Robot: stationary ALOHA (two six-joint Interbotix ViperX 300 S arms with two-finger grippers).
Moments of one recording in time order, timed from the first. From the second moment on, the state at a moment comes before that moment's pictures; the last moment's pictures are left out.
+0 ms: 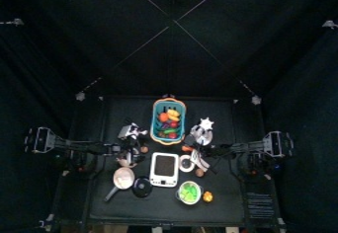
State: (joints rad) left arm 0.10 -0.35 1.16 -0.05 -0.46 -0.12; right arm -0.10 -0.13 0.84 -0.65 0.28 1.01
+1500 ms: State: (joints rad) left arm 0.09 -0.56 1.24 -0.02 -0.37 -0.12; right arm 0.25 0.30 0.20 -0.75 0.92 2.29
